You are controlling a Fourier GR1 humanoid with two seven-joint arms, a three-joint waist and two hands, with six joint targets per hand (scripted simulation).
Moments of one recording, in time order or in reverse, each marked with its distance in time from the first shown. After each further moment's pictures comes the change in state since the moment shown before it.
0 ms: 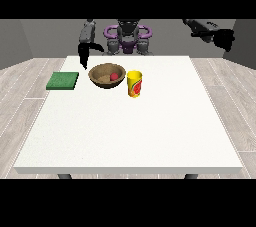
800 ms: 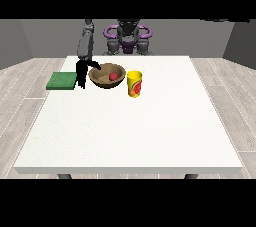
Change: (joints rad) left arm -0.152 0.152 0.016 -0.072 0.070 -0.039 0.232; right arm -0.224 -0.048 -0.138 0.555 -0.074 0.072 -0.176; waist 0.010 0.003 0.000
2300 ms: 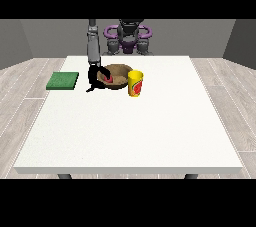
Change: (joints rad) left arm -0.101 0.077 0.014 -0.039 0.088 -0.063 0.094; right arm -0.089 0.021 0.034 0.129 0.142 -0.270 -0.111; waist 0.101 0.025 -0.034
